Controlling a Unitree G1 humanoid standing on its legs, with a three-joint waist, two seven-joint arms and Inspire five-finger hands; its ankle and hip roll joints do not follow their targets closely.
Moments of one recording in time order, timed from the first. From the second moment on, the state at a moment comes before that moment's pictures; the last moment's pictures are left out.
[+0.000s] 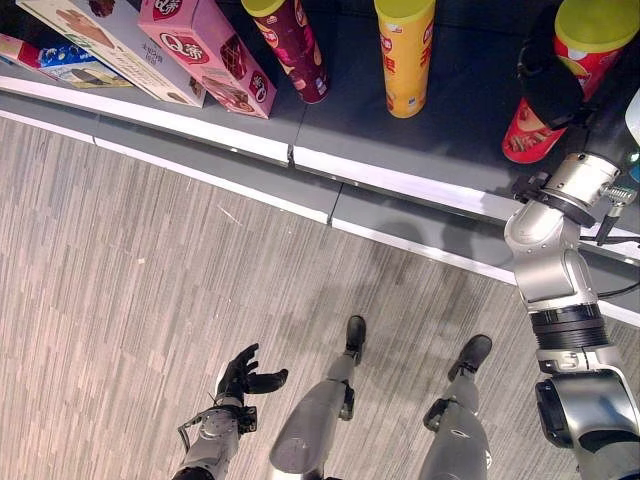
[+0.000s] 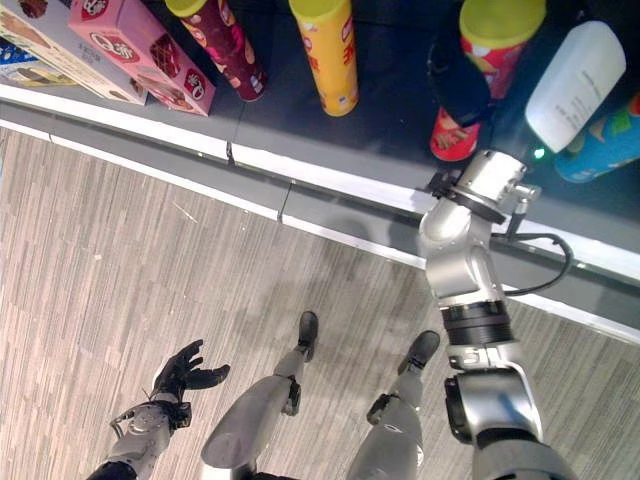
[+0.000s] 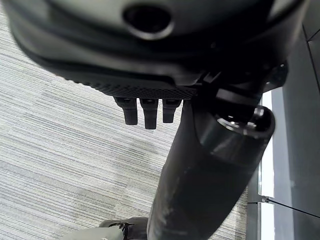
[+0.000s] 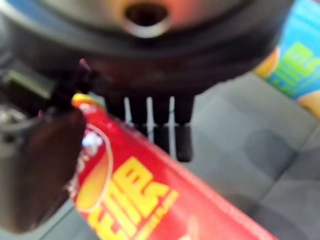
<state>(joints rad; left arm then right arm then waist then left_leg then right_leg) -0.09 0.23 -0.23 0.84 -0.35 -0.14 0.17 -0.78 -0.57 0.05 0.26 -0.50 0.16 -0.86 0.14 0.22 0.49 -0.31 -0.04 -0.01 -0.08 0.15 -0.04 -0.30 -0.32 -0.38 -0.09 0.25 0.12</state>
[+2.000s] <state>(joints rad) -0.17 0.21 -0.25 0.94 -0.35 -0.14 0.21 -0.78 -0.34 0.07 0.44 -0.14 0.02 -0.92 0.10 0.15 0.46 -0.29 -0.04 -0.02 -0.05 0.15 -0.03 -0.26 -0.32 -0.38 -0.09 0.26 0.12</state>
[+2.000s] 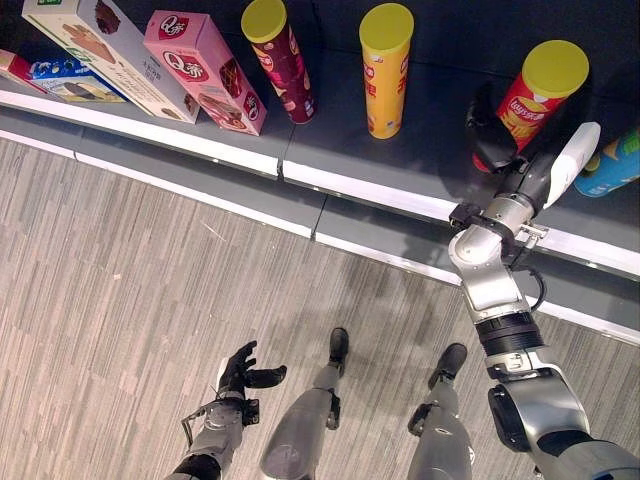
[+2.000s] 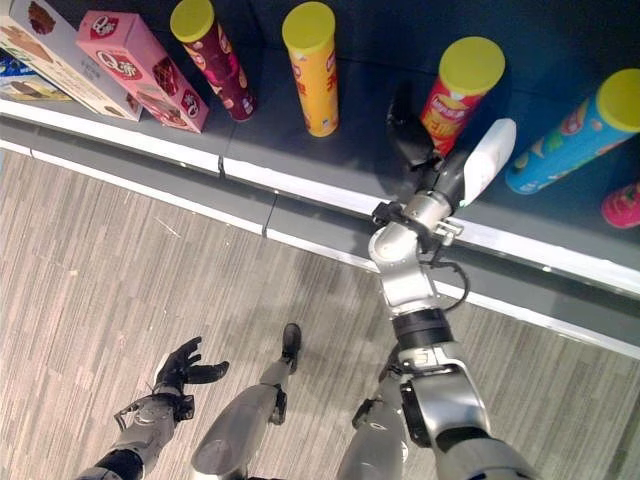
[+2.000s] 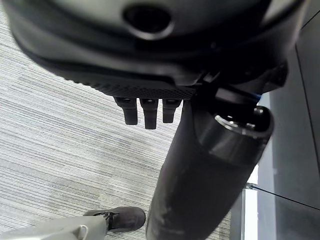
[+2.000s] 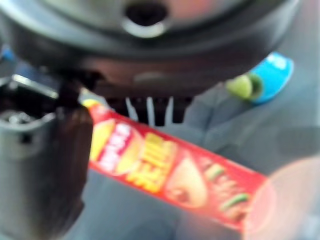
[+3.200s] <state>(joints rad) -0.17 0.22 -0.23 0.96 -0.35 -0.12 0.21 -0.78 -0.33 0.12 0.58 0.02 -0.04 -0.79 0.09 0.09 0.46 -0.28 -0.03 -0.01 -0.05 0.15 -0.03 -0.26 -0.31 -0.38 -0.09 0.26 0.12</state>
